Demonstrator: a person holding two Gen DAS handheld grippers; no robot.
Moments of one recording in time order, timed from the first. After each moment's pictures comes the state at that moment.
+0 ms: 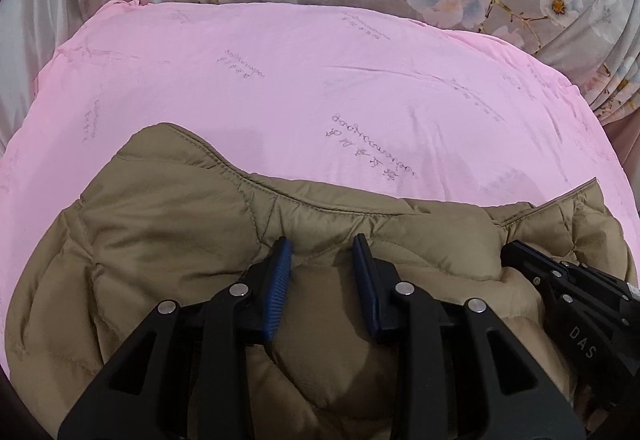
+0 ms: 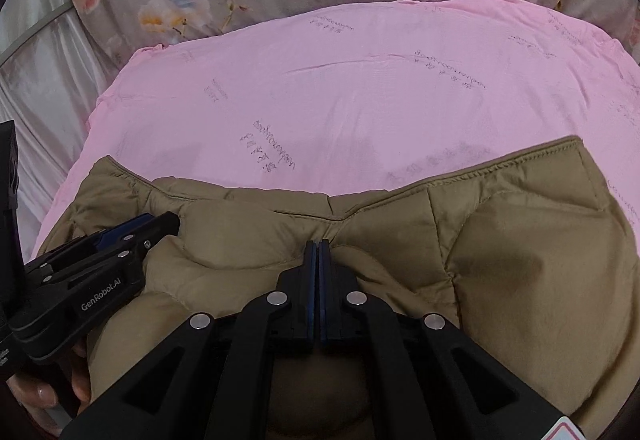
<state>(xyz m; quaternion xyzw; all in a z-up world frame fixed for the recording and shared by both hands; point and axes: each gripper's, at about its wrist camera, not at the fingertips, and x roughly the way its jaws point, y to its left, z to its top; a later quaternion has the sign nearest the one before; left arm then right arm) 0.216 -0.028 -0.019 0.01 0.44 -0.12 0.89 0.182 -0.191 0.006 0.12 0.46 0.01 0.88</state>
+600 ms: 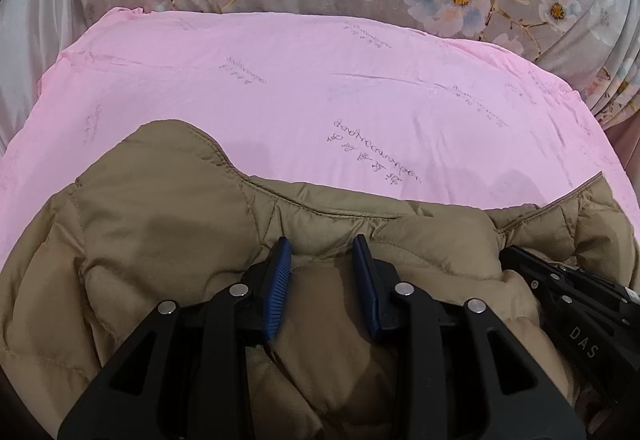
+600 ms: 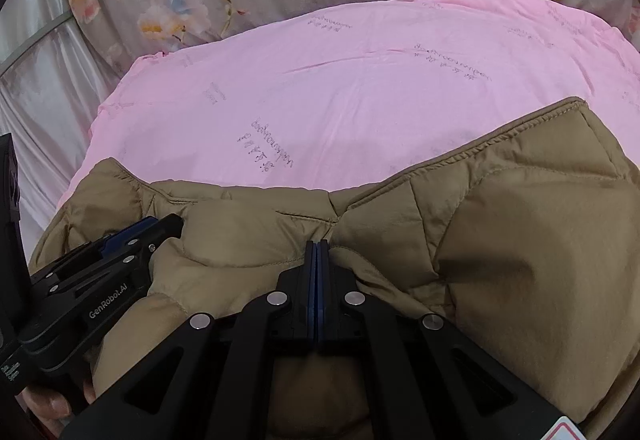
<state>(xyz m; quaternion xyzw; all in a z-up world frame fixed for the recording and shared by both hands) 0.213 -0.025 -0.023 0.00 0.42 -0.12 0.90 0.185 -0.193 -0.003 0.13 0.45 0.02 0.88</state>
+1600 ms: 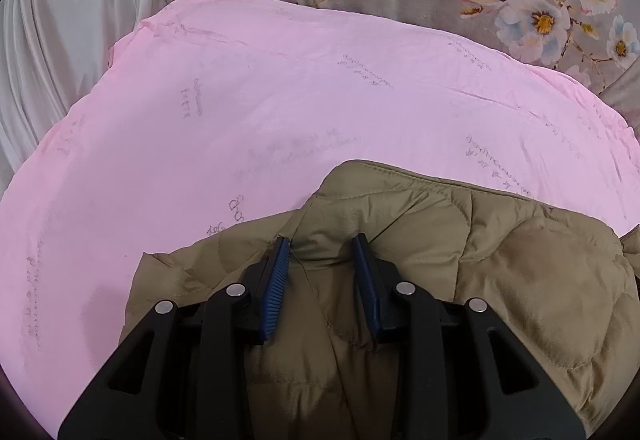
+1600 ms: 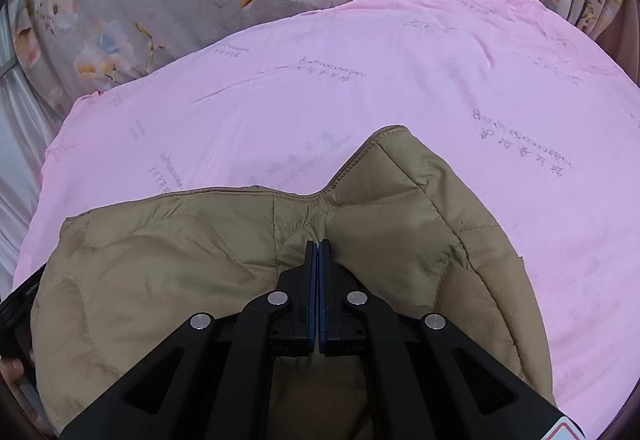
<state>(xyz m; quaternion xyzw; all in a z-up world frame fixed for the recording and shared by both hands) 0.222 0.063 -0.028 -0.02 0.42 0.00 0.91 0.150 -0.255 -0.001 0.15 0.43 -0.11 0.88</state>
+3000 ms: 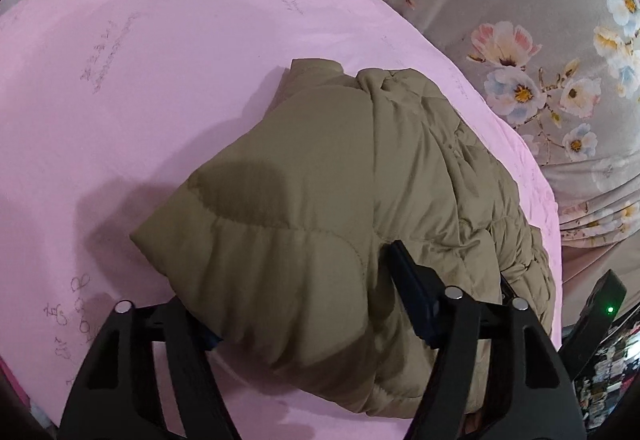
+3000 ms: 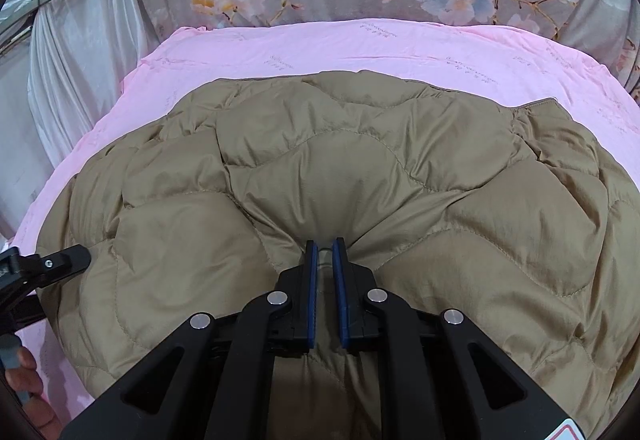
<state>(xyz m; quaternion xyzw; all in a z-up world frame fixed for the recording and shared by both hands) 0.063 0.156 -0.028 -0.25 0.45 -0.05 0.85 0.075 -0.089 -0.003 0.06 0.42 0.01 0.90</state>
